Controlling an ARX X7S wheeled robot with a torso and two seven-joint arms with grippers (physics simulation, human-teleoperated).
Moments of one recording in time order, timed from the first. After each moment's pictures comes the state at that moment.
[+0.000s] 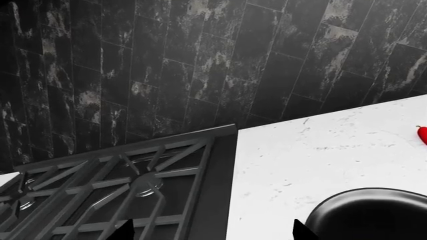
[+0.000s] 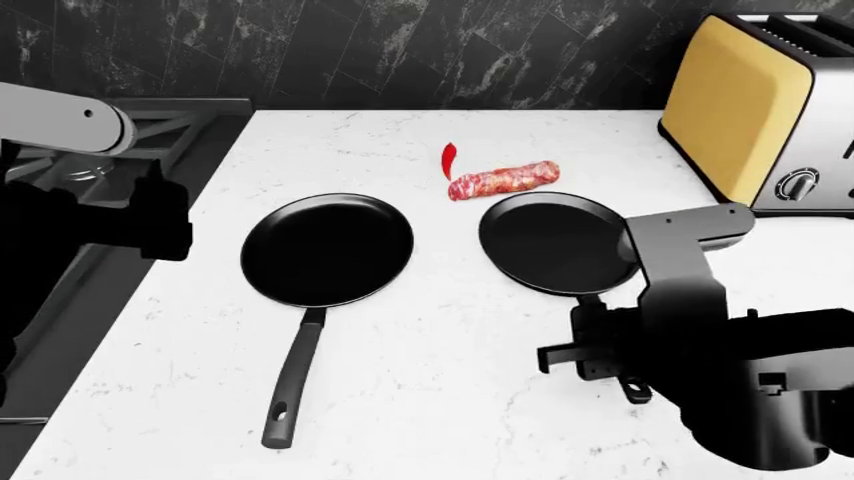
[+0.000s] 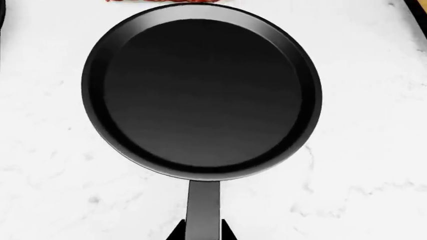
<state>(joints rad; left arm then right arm) -1.01 -0.88 0.13 0.55 -1.66 -1.30 -1.14 0.98 0.82 -0.64 -0.33 1.99 1.01 1.25</state>
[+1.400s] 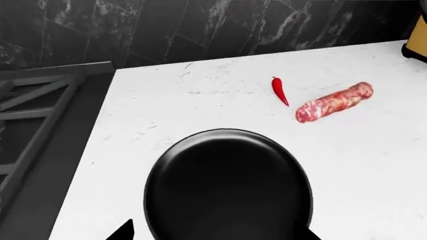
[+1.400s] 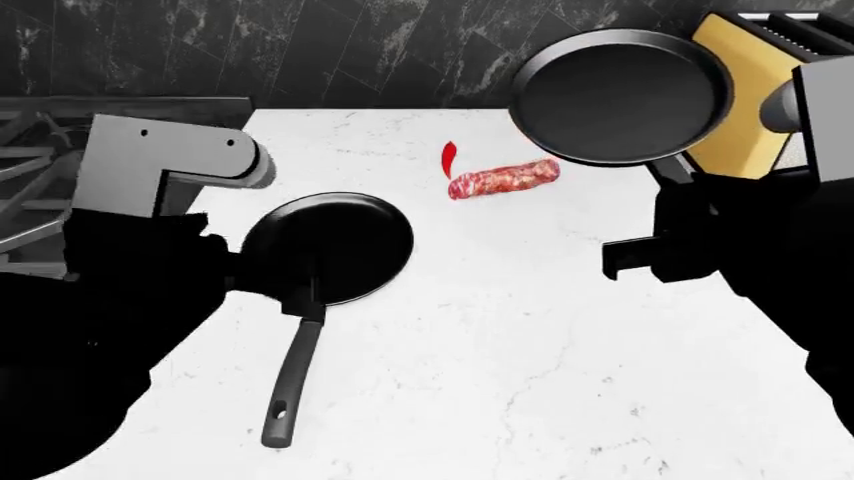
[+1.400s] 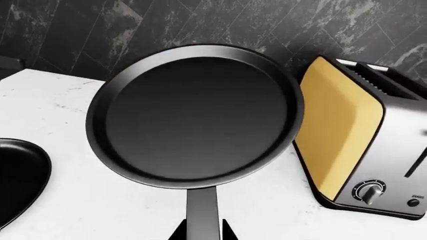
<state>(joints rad) -1.05 -0.70 0.35 0.48 -2.06 -1.10 -1.37 1.25 0.96 -0.52 -0.54 2.08 0.98 1.32</state>
